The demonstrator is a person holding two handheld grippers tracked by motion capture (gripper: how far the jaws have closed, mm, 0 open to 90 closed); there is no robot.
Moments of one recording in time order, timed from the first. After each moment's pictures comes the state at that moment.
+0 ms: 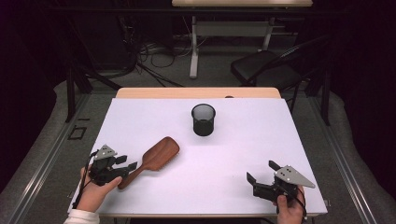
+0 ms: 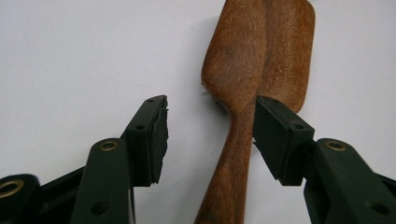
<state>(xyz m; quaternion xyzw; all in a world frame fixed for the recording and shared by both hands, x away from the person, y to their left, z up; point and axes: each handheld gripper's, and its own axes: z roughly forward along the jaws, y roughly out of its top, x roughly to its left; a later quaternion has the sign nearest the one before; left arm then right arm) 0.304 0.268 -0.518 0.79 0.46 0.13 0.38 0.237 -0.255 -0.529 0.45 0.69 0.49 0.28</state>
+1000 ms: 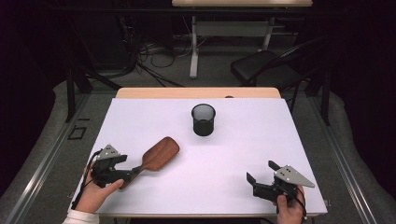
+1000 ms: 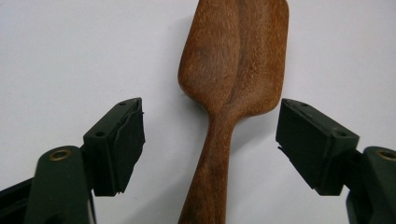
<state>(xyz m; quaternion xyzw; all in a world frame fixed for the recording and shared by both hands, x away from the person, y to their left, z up) 0.305 0.260 -0.513 0.82 0.42 0.13 0.36 0.238 -0.255 -0.529 0.45 0.69 0.49 0.28</state>
